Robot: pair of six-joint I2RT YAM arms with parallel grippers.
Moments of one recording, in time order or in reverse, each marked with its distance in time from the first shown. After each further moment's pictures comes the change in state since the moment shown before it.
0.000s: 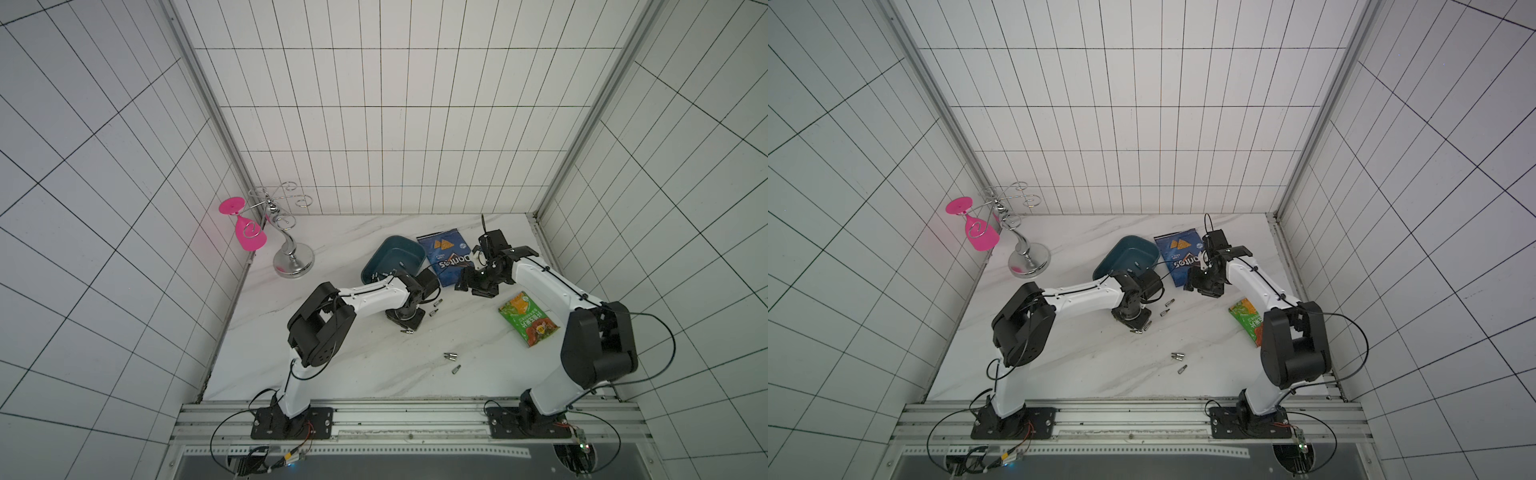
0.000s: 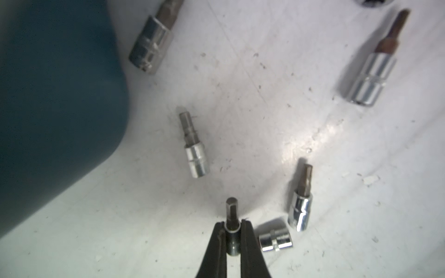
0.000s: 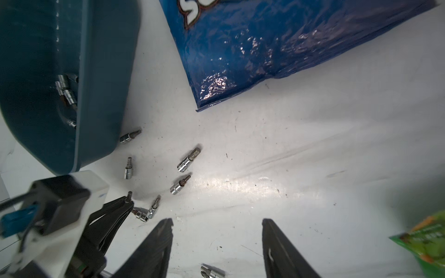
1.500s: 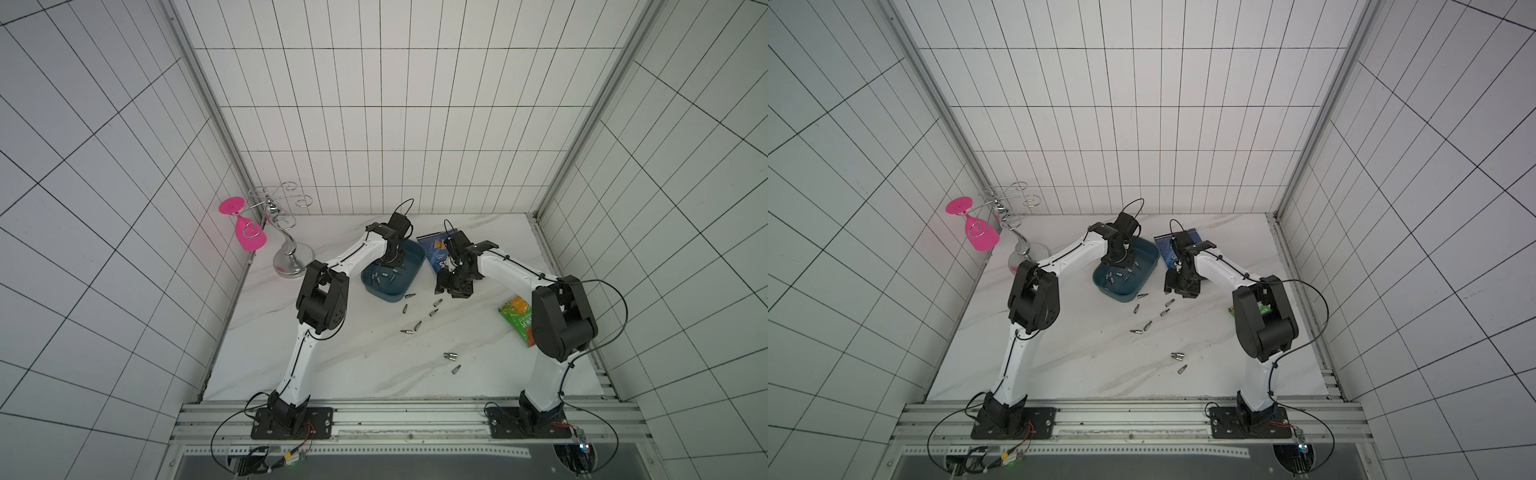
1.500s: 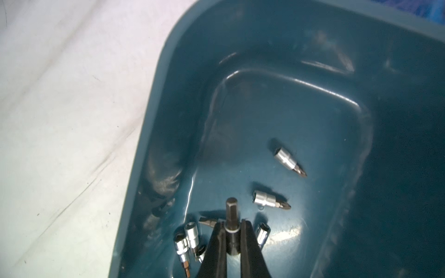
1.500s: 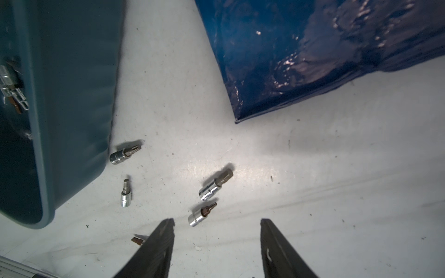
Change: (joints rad) left arm 0.332 0.319 0.573 -0.003 -0.077 0.038; right arm 0.158 0.212 0.160 -0.040 0.085 0.146
